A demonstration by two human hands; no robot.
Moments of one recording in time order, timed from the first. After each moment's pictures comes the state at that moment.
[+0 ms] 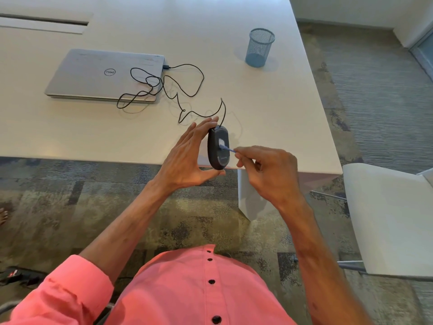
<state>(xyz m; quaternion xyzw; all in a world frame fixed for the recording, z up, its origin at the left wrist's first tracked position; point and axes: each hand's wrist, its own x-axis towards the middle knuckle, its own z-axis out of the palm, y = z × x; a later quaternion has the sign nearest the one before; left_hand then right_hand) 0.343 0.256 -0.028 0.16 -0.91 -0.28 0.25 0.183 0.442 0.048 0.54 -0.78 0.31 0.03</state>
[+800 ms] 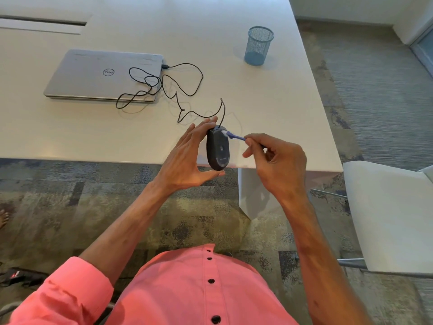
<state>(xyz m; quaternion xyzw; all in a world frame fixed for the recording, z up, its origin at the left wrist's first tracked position) 0.345 0.257 -0.031 0.16 -0.91 -0.29 0.25 0.180 0.444 0.057 0.45 -0.80 0.41 -0.02</state>
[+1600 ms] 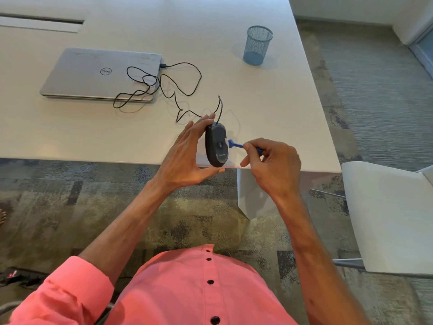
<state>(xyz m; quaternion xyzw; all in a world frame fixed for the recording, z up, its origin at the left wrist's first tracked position) 0.338 0.256 -0.028 0.16 -0.90 -0.30 0.26 0.181 0.437 0.054 0.40 -0.84 0.36 -0.05</state>
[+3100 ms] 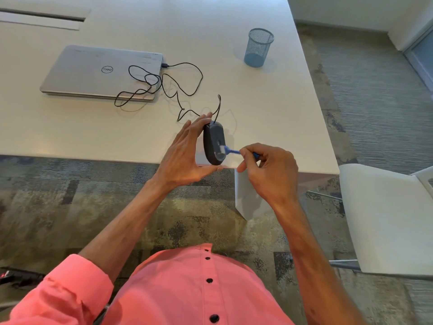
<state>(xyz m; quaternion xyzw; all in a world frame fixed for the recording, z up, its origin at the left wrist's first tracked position) 0.341 0.253 -0.032 0.18 -0.90 -0.29 0.27 0.198 0.442 0.056 0.41 -0.84 0.36 -0.06</state>
